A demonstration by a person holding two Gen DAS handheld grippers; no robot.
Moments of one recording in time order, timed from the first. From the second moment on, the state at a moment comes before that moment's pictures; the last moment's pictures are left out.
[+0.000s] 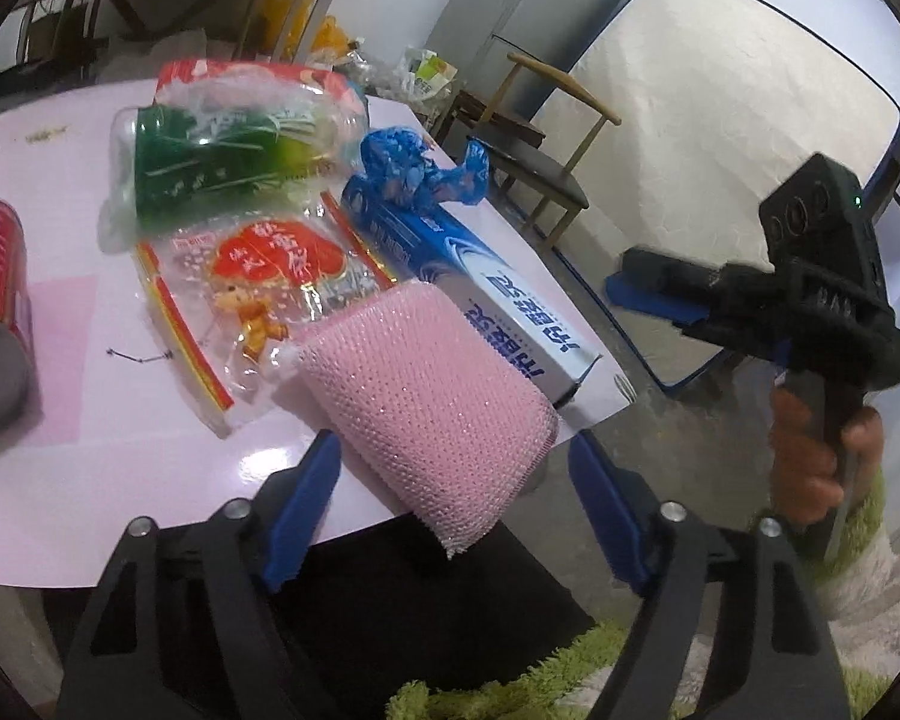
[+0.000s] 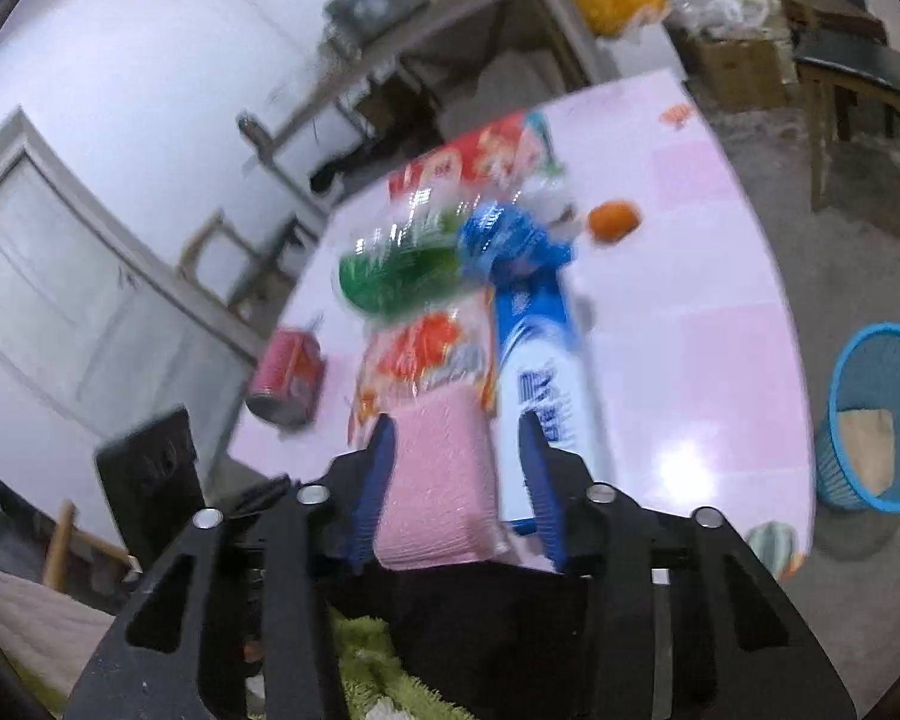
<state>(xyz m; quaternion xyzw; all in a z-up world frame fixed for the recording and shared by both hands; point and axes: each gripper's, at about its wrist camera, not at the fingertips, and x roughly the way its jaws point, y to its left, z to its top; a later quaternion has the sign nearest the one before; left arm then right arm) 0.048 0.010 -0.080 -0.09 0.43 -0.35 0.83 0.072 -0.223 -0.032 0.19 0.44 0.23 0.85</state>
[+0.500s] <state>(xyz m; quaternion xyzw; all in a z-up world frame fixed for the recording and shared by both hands) 0.047 0.008 -0.088 -0.09 0.46 -0.34 0.82 0.075 -0.175 -0.062 0.19 0.53 0.23 0.79</state>
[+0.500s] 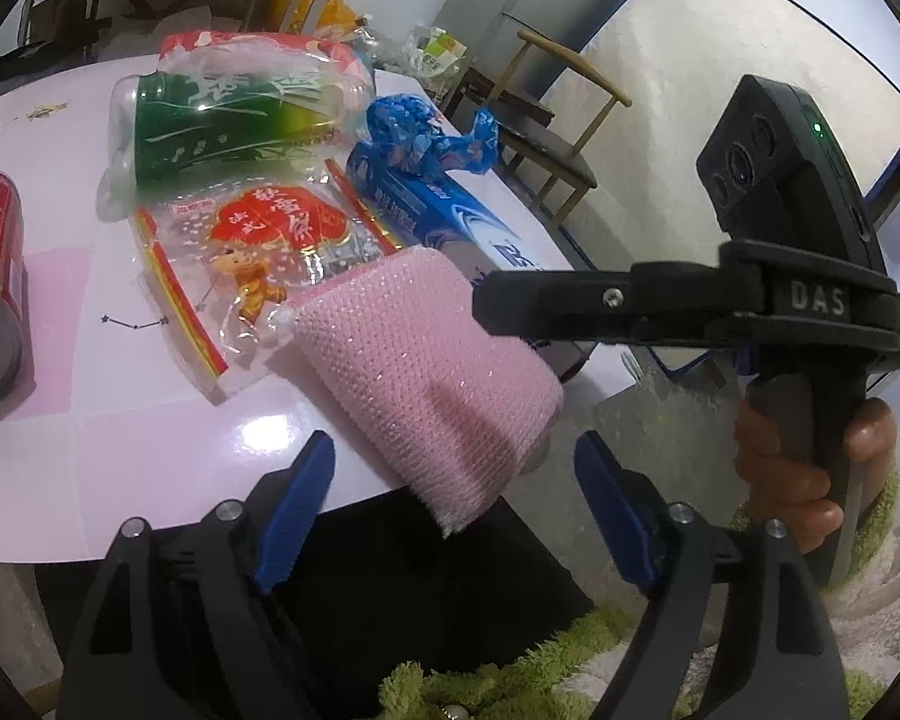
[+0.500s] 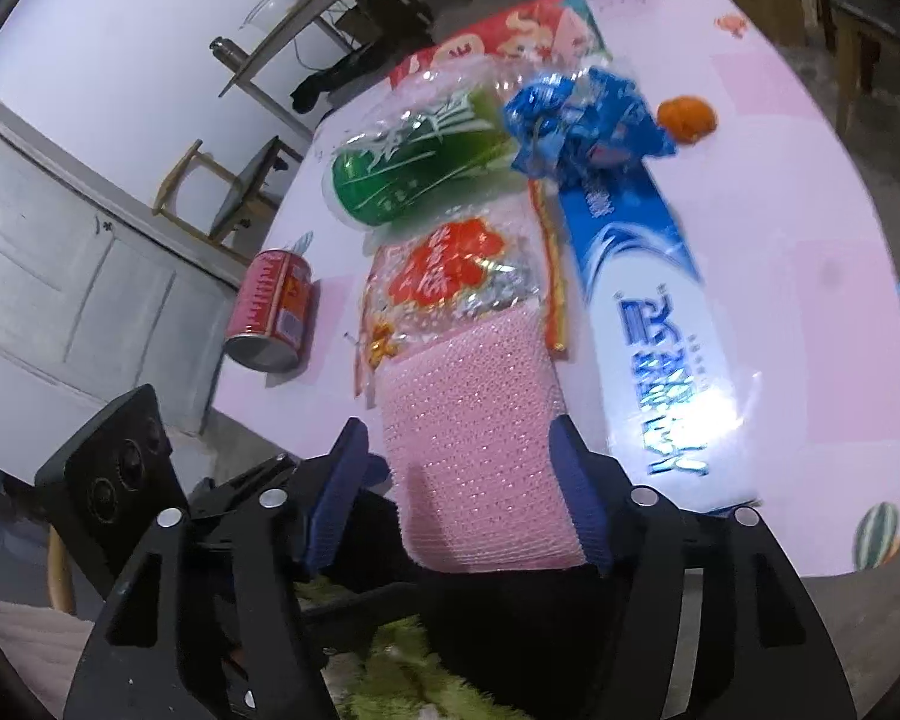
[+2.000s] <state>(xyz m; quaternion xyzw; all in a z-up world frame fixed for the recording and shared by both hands) 0.051 0.002 -0.095 0.02 0.49 -0.21 0.85 0.096 -0.194 0.003 0.11 0.41 0.19 0.89</state>
